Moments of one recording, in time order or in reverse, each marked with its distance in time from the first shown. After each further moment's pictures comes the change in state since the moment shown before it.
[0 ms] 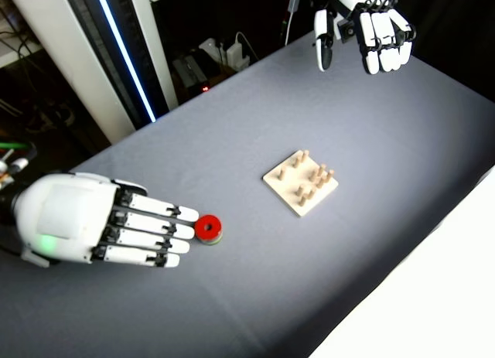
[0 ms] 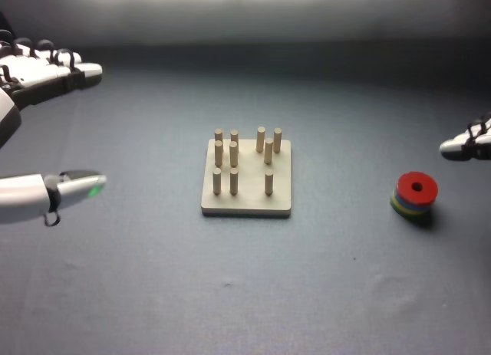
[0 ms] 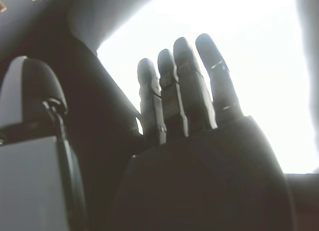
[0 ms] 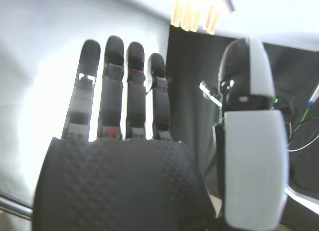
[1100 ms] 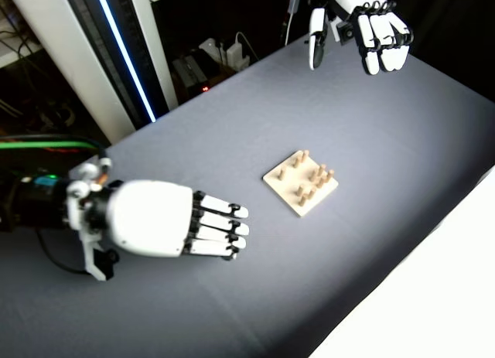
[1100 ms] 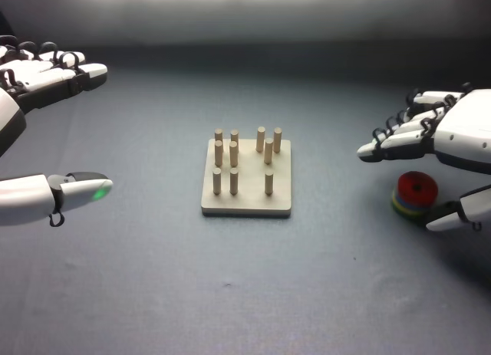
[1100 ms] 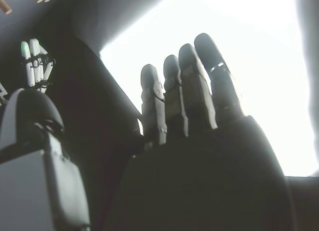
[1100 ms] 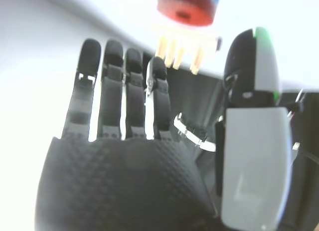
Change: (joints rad) left arm 0.000 -0.012 0.006 0.008 0.006 -0.007; right arm 0.365 -0.191 0.176 -0.402 -0.466 0.041
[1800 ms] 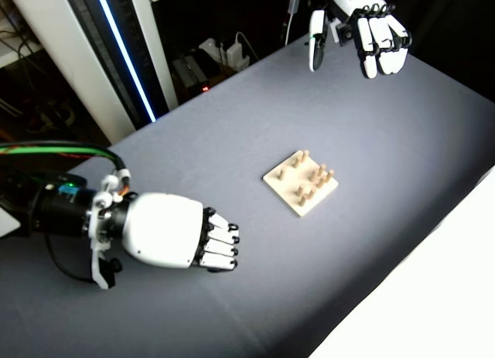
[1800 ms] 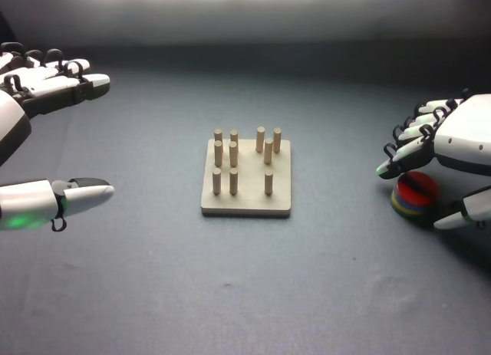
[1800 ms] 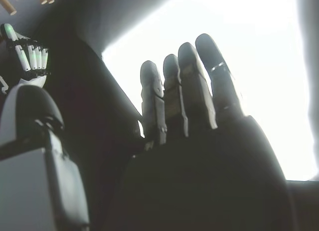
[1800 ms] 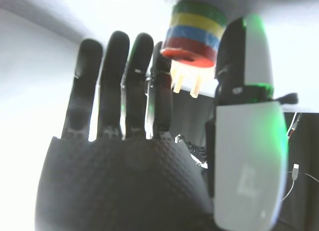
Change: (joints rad) left arm 0.000 -0.008 0.003 0.004 0.015 -0.010; right arm 0.002 -0.021 0.029 -0.004 -0.064 0.001
